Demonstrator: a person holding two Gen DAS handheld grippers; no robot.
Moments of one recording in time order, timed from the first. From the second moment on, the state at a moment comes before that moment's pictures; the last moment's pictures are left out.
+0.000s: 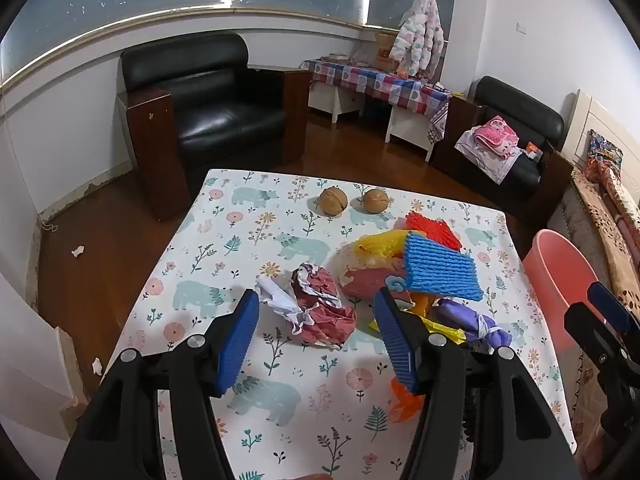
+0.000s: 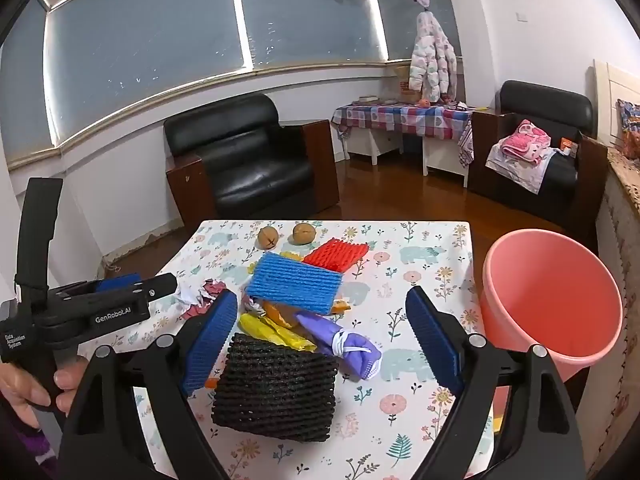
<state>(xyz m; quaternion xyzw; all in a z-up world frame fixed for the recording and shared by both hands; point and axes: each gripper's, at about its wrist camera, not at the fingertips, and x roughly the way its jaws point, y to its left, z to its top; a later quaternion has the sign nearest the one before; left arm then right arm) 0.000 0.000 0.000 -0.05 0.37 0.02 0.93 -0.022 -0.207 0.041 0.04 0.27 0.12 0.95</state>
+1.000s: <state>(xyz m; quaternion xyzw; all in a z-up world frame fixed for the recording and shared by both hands) -0.001 -0.005 0.004 -0.05 0.36 0.02 0.93 -0.023 -0.209 0.033 0.06 0.27 0.11 0.95</state>
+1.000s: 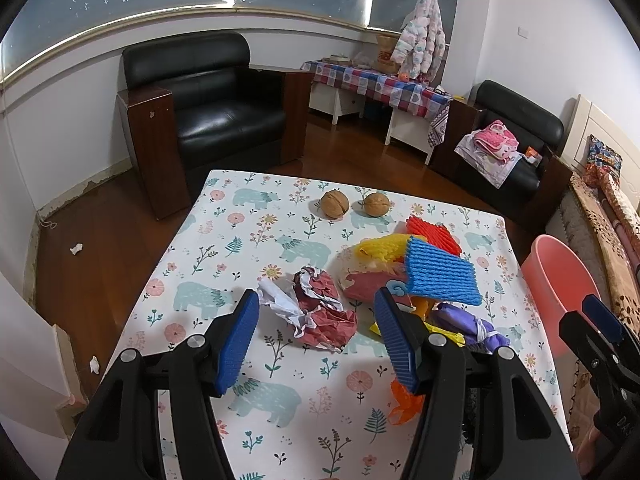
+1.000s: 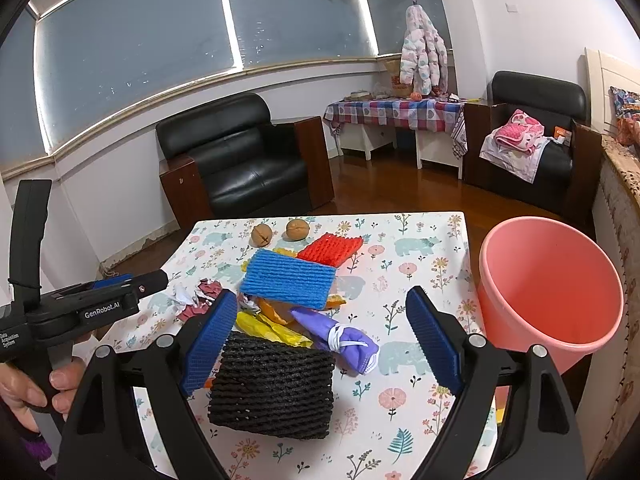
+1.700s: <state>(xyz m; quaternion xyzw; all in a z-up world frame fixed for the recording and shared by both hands) -0.002 -0.001 0.005 -0.05 0.36 0.02 0.93 -0.023 -0.208 0.029 0.06 0.28 0.12 0.95</state>
